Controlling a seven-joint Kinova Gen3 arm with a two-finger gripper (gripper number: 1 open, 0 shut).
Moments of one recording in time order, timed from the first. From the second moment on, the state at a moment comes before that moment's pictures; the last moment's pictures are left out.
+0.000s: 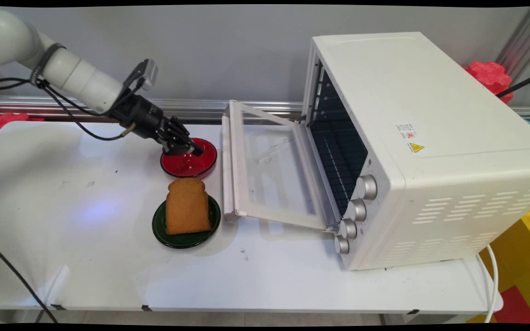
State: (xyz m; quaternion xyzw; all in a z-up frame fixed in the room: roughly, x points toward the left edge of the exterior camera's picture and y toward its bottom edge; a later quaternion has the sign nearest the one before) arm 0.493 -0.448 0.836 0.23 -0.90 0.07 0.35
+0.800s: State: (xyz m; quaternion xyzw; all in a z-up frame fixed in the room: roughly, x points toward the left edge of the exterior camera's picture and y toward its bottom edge) arm 0.462 -0.460 0.787 0.22 -0.90 0.07 0.37
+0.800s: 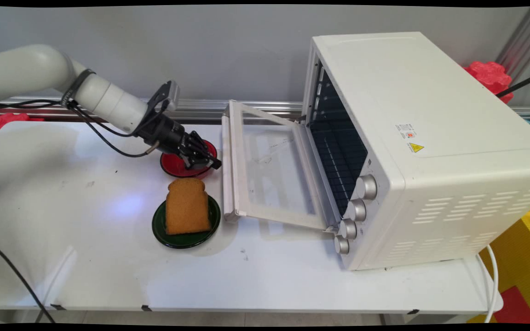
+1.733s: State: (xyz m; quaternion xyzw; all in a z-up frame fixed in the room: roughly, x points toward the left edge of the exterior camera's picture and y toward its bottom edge) arm 0.451 -0.470 0.770 0.22 -0.90 0.08 0.38
